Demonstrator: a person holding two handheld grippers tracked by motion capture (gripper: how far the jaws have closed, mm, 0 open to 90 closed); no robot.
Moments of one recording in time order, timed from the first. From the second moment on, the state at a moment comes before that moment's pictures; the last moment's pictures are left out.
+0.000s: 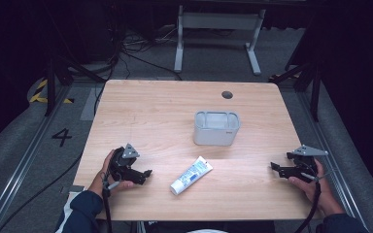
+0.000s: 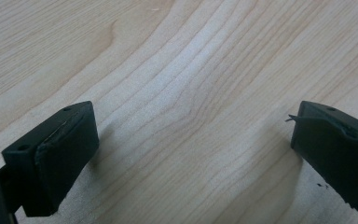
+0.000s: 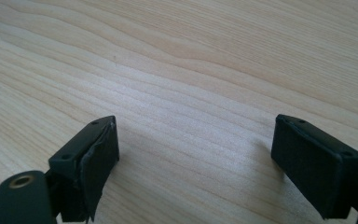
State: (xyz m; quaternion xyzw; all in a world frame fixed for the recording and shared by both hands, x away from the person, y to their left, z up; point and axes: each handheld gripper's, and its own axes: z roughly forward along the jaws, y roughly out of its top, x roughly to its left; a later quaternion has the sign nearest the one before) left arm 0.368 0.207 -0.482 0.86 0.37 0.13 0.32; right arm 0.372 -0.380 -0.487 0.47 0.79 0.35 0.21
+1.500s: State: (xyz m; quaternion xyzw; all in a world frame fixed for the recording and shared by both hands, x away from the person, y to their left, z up) left arm 0.369 0.137 -0.432 0.90 0.31 0.11 0.29; right arm 0.372 -0.380 -0.487 0.46 0.79 0.35 0.20
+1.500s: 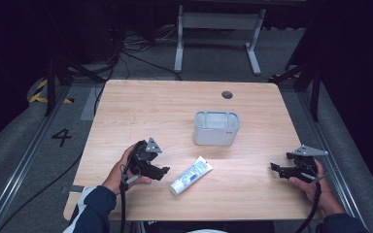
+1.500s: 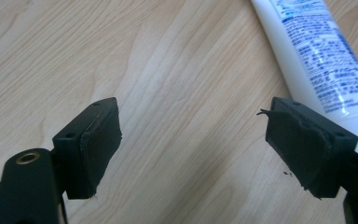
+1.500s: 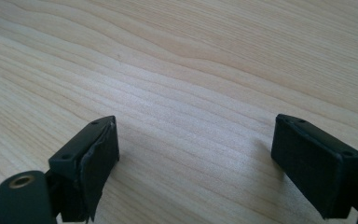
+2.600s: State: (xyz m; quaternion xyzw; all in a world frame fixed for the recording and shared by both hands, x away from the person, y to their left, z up) left arm 0.372 0.074 -0.428 0.93 0.25 0.08 0.26; right arm 0.372 -0.380 -0.487 0.46 0.79 0.35 0.20
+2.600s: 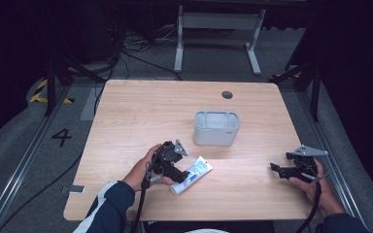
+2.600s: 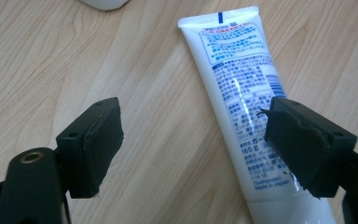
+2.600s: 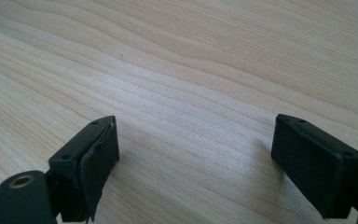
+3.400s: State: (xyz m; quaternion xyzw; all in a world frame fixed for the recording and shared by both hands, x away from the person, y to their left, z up) left arm 0.373 0.036 -0.446 0.95 0.23 0.05 0.21; right arm 0.372 -0.380 -0.487 0.46 0.79 0.35 0.20
